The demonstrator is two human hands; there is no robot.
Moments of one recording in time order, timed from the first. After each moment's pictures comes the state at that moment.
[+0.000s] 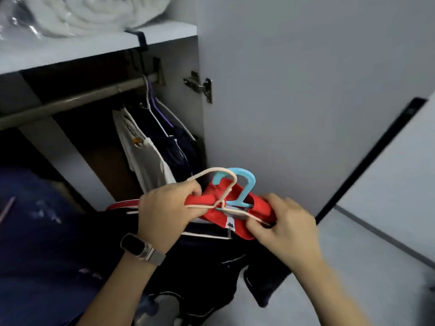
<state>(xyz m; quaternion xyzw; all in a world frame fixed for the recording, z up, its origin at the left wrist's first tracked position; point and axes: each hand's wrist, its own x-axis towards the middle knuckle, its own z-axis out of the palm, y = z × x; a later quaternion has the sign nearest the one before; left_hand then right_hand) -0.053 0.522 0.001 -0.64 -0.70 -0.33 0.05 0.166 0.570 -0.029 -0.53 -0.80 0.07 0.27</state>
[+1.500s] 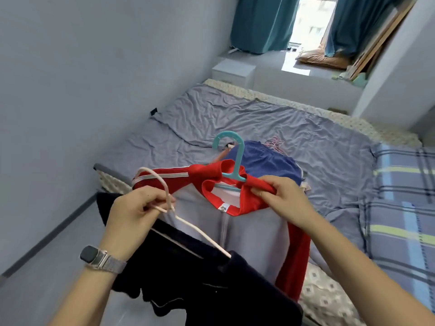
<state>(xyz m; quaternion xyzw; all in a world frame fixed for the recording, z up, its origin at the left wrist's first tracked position) 0.681 0.336 -0.034 -0.92 0.04 -0.12 -0.37 0.743 0.032 -0.061 -0.91 -0.14 0.01 0.40</state>
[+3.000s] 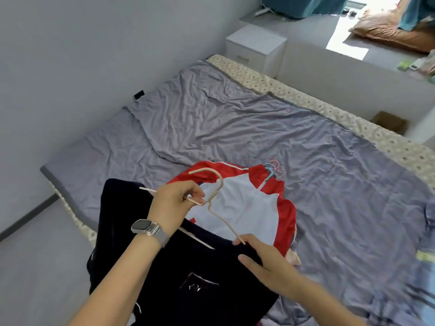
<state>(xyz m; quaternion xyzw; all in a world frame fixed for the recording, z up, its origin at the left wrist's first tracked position) 1.141 0.046 -0.155 -0.92 -0.06 -0.01 -0.39 1.111 -0.206 -0.213 -0.79 -0.24 0.31 0.46</state>
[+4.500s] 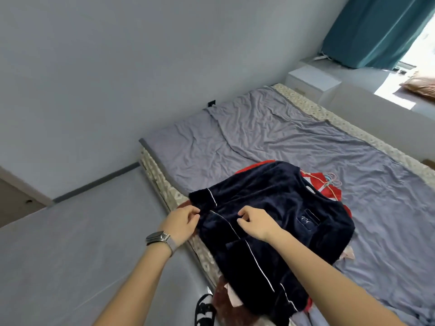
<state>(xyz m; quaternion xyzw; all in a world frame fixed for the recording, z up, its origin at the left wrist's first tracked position) 0.821 0.280 -0.190 -0.92 -0.22 0.06 -0.32 0.937 0.075 -0.191 -0.91 -0.21 0.30 0.20</state>
